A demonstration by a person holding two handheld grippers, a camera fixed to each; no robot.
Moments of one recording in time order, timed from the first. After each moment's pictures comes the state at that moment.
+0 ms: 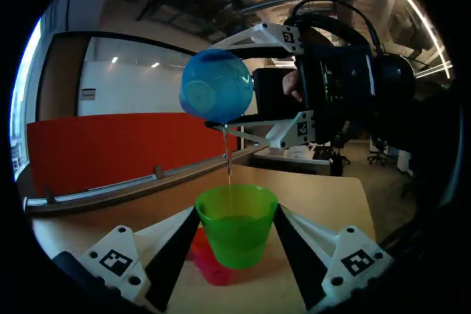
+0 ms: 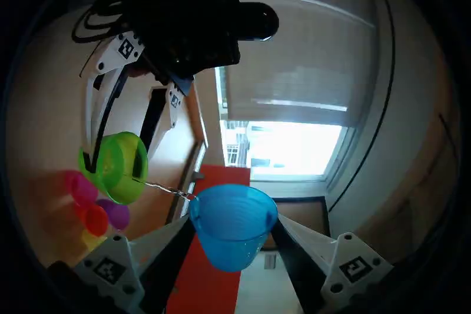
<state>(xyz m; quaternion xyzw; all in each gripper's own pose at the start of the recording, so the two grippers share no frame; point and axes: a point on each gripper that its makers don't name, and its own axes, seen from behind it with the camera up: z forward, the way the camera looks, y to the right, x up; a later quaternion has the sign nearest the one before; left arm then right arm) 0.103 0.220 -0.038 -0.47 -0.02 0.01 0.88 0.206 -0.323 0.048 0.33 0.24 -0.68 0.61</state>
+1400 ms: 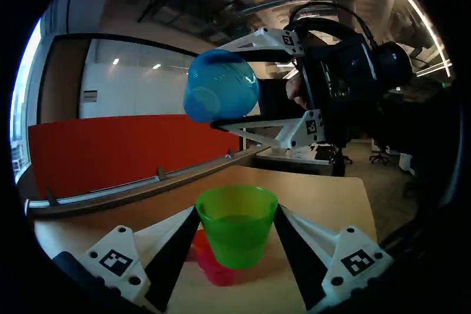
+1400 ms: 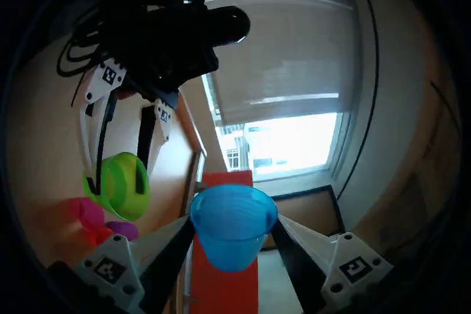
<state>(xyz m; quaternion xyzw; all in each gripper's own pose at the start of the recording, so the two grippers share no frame) 0.109 0.216 -0.037 -0.47 -0.02 0.01 0.88 0.208 -0.324 0.034 0.36 0.22 -0.62 0.67</state>
